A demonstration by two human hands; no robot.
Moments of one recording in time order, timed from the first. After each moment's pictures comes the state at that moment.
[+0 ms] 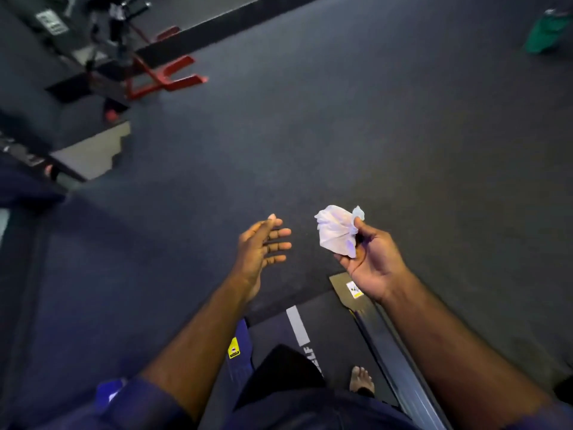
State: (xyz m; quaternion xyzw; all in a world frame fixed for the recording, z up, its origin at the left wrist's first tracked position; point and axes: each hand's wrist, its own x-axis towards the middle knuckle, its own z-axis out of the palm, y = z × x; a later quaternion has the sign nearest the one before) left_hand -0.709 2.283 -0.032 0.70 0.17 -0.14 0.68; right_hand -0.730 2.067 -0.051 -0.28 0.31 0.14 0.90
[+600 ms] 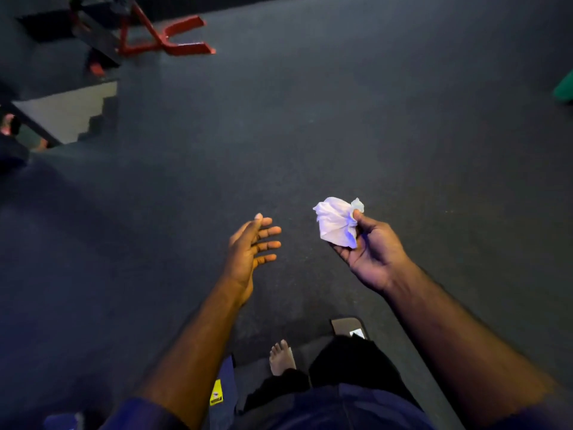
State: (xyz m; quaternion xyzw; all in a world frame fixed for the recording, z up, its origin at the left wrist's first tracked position) left_hand -0.422 2.399 -0.081 0.64 0.22 -0.12 0.73; right_hand -0.414 2.167 -0.053 -0.35 0.33 0.17 0.86
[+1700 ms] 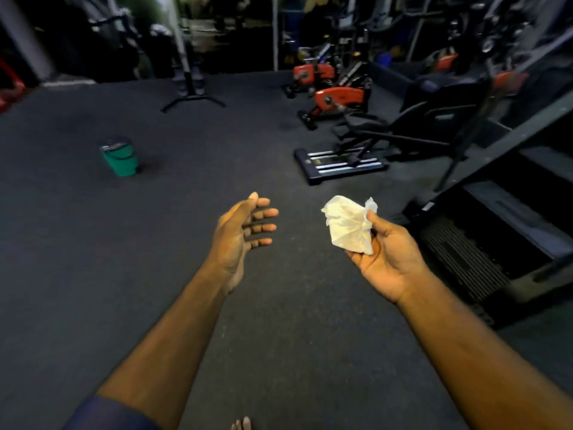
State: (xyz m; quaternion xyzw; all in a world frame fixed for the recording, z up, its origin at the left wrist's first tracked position) left_hand 0.037 1.363 -0.211 0.47 -0.42 -0.57 0.53; right_hand -0.214 1.385 -0.199 -0.14 0.43 -0.59 0.67
